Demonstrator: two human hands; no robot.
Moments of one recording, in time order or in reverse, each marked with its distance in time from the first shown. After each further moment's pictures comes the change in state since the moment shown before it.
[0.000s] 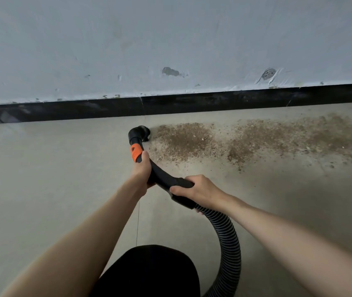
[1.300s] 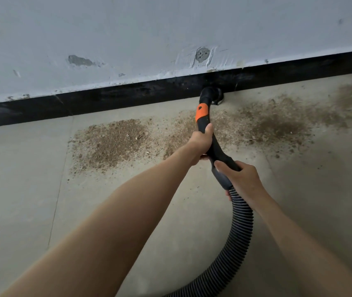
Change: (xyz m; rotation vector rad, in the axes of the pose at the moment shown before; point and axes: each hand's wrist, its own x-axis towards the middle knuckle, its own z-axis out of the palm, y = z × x) left_hand -0.068 -0.009 0.335 0.468 -0.451 0.174; right_hand -0.042 0.164 -0.212 0.388 0.585 0.138
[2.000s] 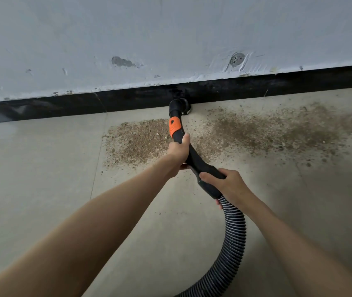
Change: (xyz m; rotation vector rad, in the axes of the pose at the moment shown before) left_hand -0.016 -0.051 -0.111 -0.164 0.183 -0.082; right_hand -0.015 -0.014 0.083 -0.100 -0.297 -0.020
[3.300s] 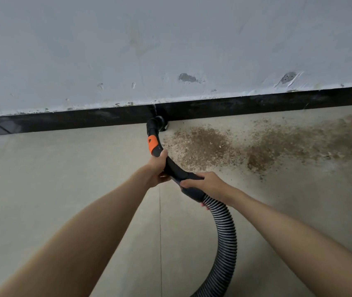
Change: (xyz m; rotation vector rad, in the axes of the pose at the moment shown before) left_hand -0.016 -0.017 -0.246 -0.151 0.003 -0.097; right_hand 0.010 -0.092 0.204 -0.080 -0.274 0.089
